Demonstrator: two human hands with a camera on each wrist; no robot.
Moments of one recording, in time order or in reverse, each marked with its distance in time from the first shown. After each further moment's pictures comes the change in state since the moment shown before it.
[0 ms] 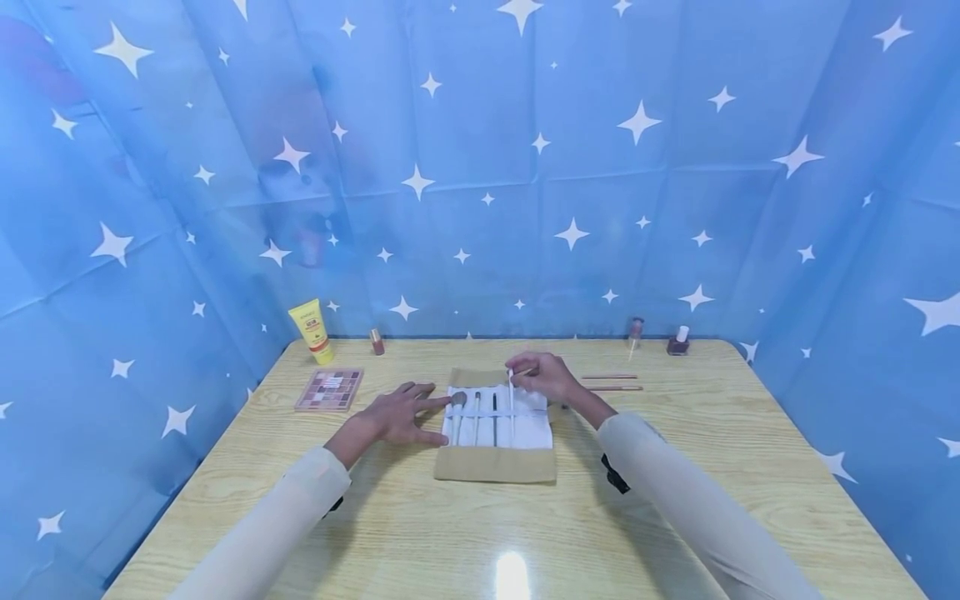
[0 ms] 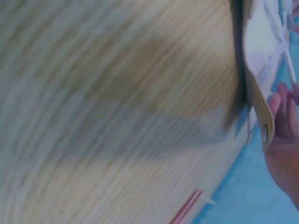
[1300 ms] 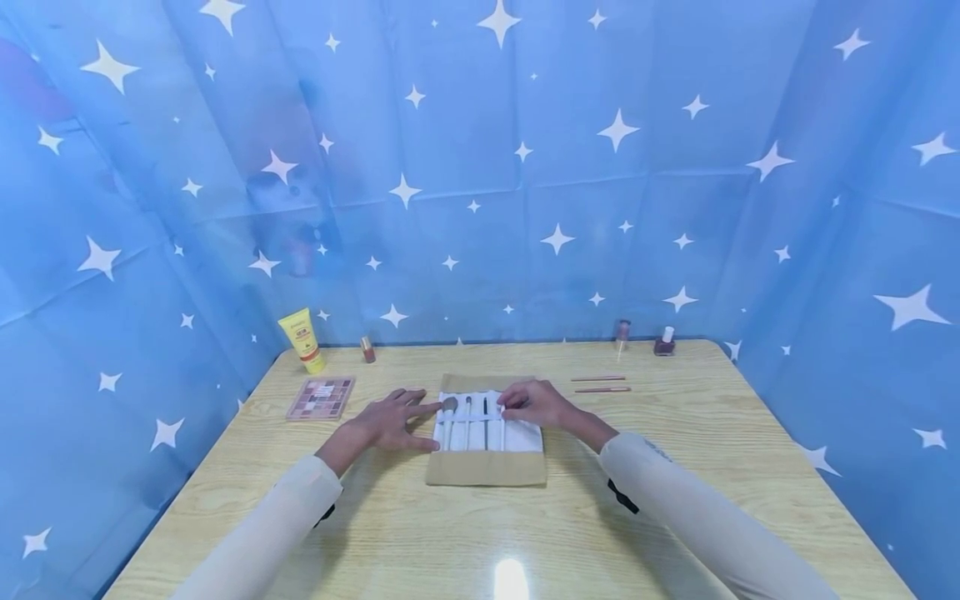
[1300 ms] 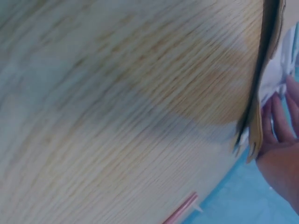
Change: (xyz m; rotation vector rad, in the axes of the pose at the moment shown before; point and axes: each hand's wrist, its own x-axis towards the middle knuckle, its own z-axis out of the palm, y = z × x) left_hand -0.005 0.006 -0.001 -0.011 0.009 -0.001; right_hand -0.035 0.000 0.009 -0.215 -0.120 -0.206
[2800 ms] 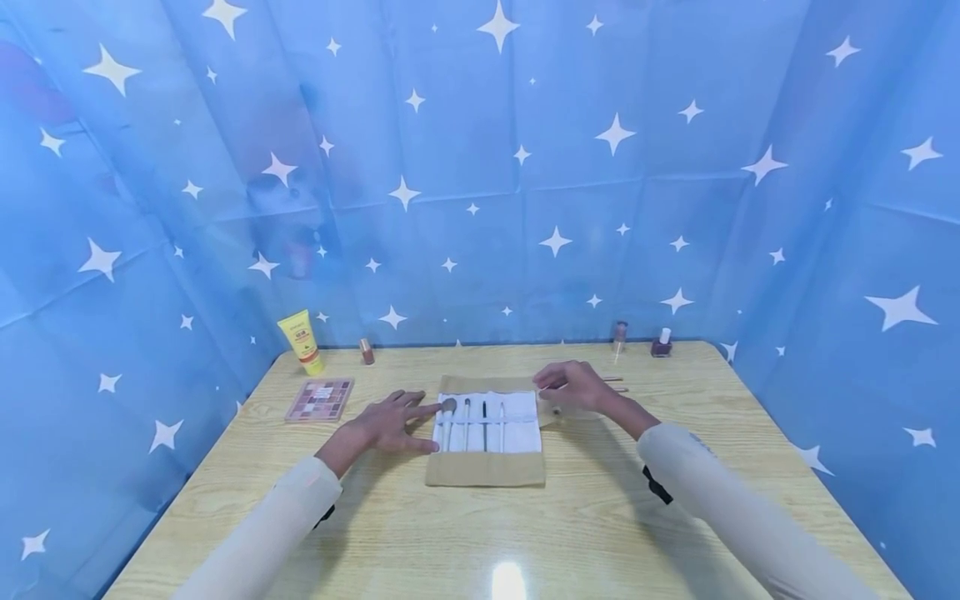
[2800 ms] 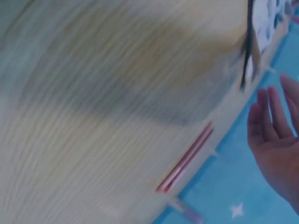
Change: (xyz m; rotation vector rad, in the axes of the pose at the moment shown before) left_hand -0.002 0.001 -0.001 -0.007 0.009 0.014; right_hand -0.029 0.005 -0.061 -0.081 0.075 0.030
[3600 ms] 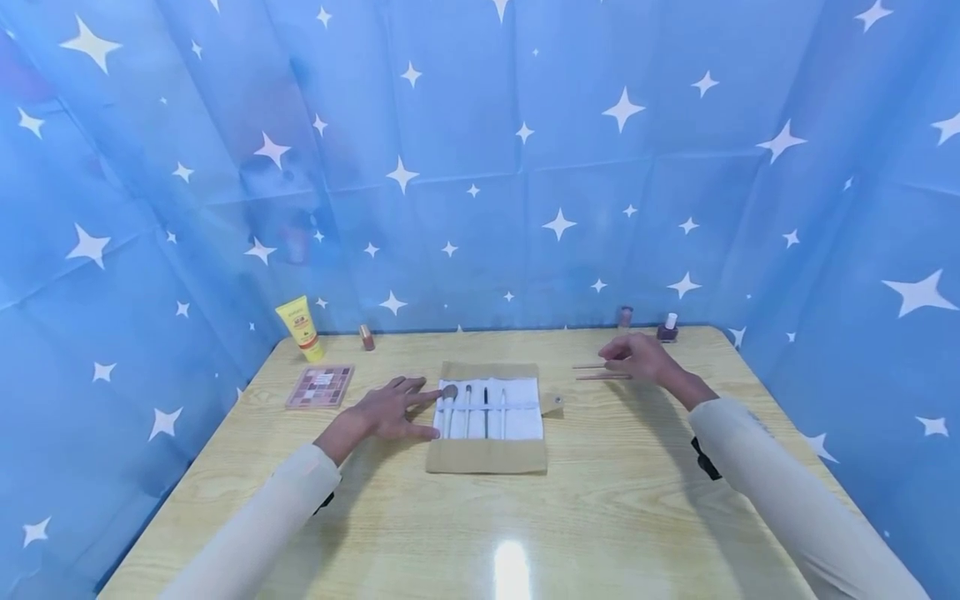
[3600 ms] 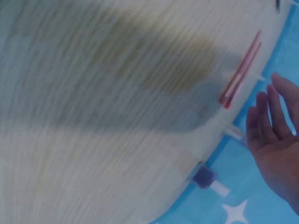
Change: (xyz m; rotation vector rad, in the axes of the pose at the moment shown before) left_hand 0.005 -0.002 -0.003 0.008 -0.026 -0.012; right_hand -0.036 0.067 -0.072 -0.193 0.055 0.152
